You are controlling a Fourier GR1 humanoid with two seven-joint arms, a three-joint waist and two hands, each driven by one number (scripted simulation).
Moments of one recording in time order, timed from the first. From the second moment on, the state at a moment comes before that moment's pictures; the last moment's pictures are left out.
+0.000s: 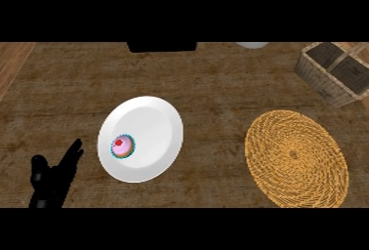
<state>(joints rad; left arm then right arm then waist) 0.17 0.25 -0.02 -1.51 0.10 0.06 0.26 -0.23 -0.78 -0.59 -1.68 -0.20 0.68 0.00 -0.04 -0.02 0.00</state>
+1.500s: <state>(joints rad) 0.09 0.21 -0.04 -1.45 0.07 0.01 0.25 -0.94 -0.99 -0.31 -0.76 -0.09 0.57 0.06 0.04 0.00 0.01</state>
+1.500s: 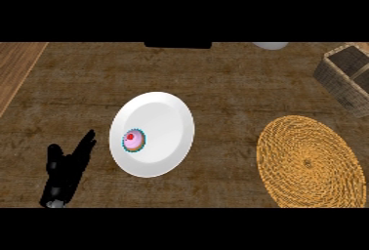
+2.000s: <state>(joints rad) 0.08 0.22 -0.03 -1.47 0.06 0.01 0.27 -0.98 -0.98 -0.27 -0.53 0.05 0.50 -0.13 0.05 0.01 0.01</state>
